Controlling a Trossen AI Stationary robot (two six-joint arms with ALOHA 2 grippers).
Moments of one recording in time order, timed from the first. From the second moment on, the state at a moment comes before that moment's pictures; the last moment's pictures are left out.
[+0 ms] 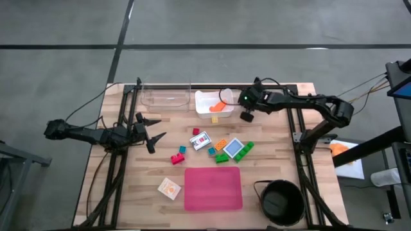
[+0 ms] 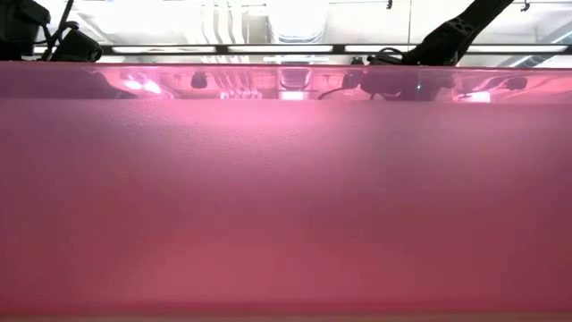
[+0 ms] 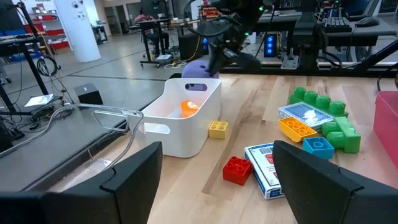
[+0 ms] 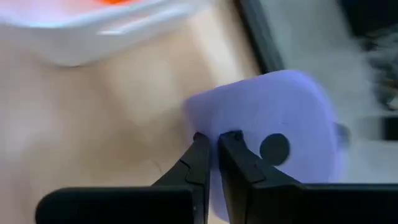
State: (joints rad) left arm -0.15 0.22 0.01 0.06 -0.57 0.03; right arm -0.51 1.57 0.85 -0.38 0.35 -0.23
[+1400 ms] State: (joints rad) left arm -0.15 0.24 0.00 0.06 -0.57 0.02; right arm -0.46 1.54 1.09 -0.65 0.32 -0.21
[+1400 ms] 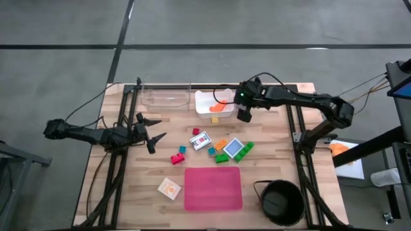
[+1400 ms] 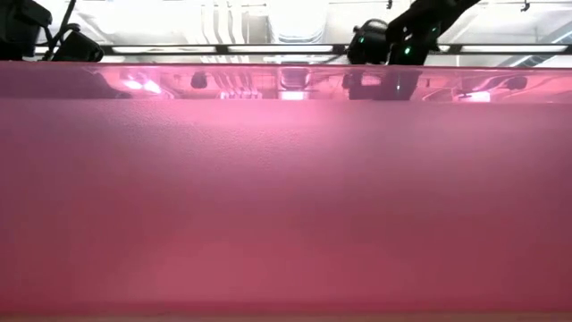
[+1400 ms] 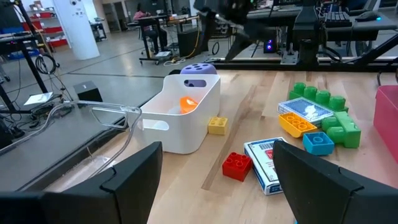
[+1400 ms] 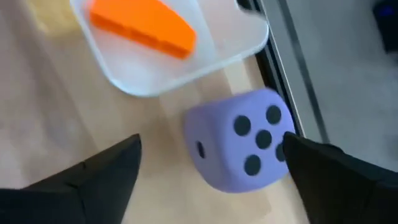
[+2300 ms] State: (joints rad) left arm -0.15 0.24 0.00 0.06 -0.57 0.03; right arm -0.52 1.86 1.20 -0.69 0.42 -0.31
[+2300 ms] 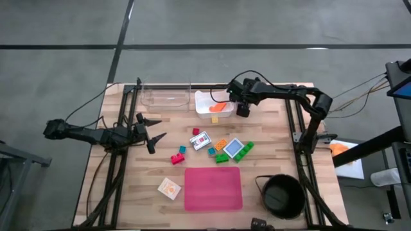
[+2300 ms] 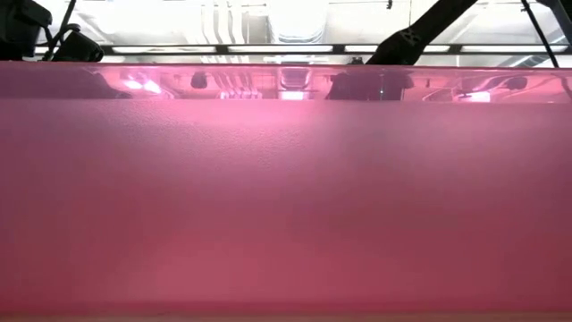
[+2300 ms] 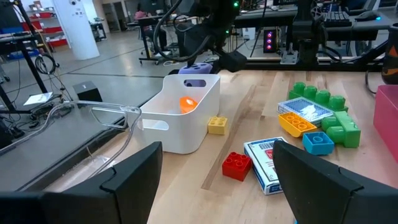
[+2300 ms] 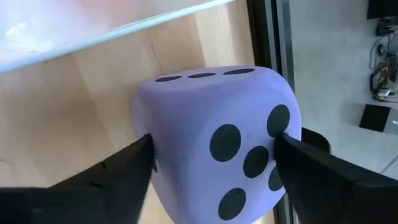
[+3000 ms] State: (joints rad) left arm -0.15 0.24 0.00 0.06 -0.57 0.03; right arm -0.37 1.76 1.19 -0.85 0.43 -0.16
